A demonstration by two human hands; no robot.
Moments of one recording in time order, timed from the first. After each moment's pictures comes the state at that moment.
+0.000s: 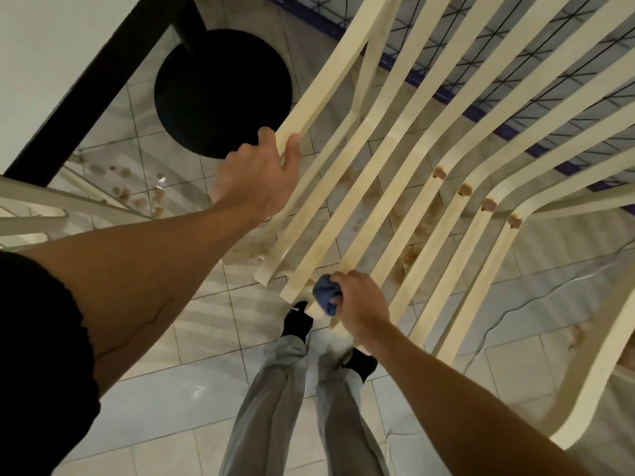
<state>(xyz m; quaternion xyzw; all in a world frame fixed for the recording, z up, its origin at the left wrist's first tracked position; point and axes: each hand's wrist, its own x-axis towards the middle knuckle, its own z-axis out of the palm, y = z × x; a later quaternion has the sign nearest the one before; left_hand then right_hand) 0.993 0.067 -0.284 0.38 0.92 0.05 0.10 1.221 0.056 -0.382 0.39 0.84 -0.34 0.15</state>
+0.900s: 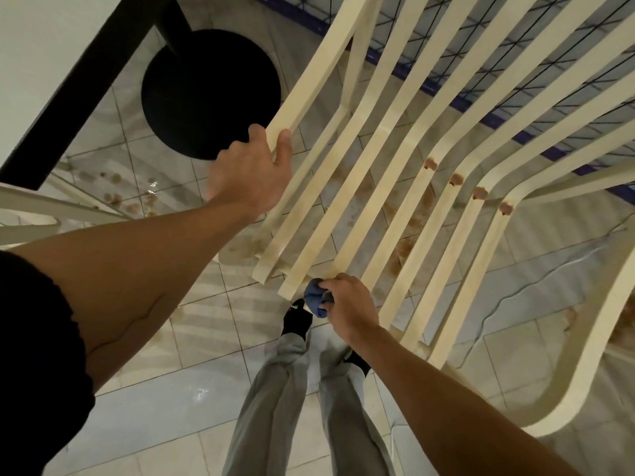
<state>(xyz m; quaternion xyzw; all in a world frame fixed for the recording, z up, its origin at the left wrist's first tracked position) 0.995 0.068 -0.279 0.37 0.92 0.06 0.13 1.218 0.038 -0.379 0.40 0.82 -0.38 0.17</state>
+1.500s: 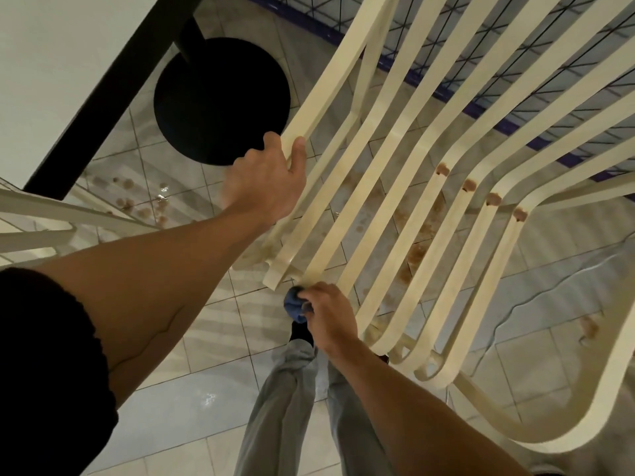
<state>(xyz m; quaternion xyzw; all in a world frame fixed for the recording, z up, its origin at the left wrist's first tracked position) 0.994 0.067 -0.278 0.36 0.92 0.06 0.14 1.182 -0.002 -0.386 0.42 0.79 -0.44 0.10</state>
